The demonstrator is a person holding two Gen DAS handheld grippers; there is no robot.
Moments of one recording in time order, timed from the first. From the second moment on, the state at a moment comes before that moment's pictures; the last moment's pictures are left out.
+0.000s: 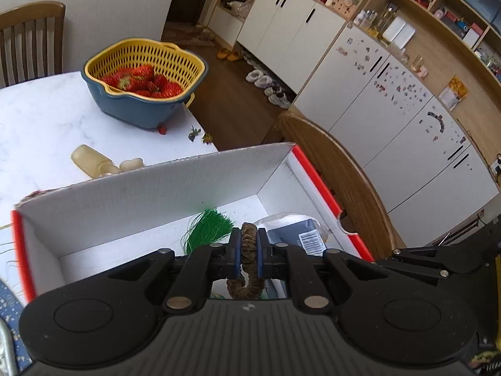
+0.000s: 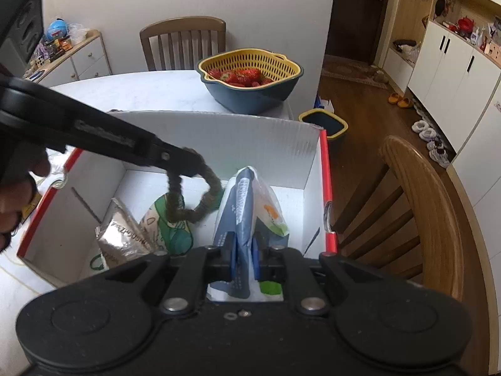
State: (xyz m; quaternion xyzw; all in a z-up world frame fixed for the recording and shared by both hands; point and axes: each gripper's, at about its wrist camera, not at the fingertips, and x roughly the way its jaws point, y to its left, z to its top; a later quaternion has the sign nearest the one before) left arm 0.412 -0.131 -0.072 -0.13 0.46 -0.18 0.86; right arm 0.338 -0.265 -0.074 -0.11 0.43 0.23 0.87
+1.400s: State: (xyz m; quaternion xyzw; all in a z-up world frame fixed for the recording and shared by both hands) left arm 0.416 -0.143 -0.102 -0.02 0.50 -0.13 0.86; right arm 0.339 -0.283 -0.084 -0.08 0.44 0.22 0.87
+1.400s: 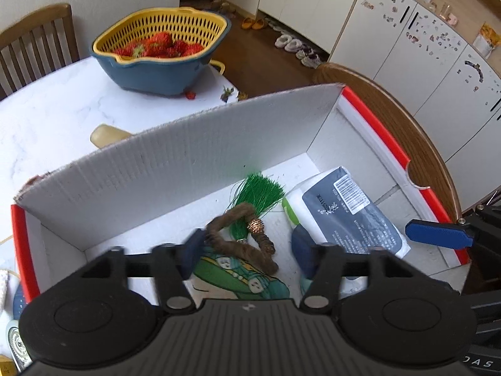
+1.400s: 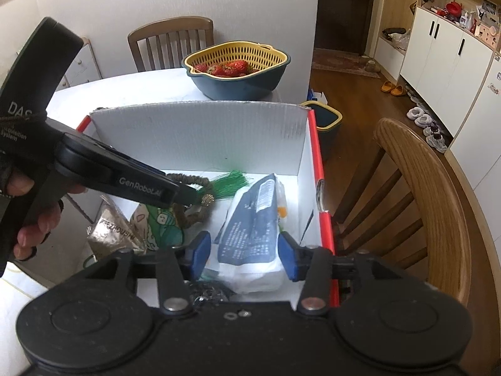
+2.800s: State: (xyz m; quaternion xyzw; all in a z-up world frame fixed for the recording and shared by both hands) left arm 0.257 -0.044 0.007 -0.05 0.34 -0.17 0.92; right arm 0.252 -0.262 -0.012 0.02 0.35 0.25 0.90
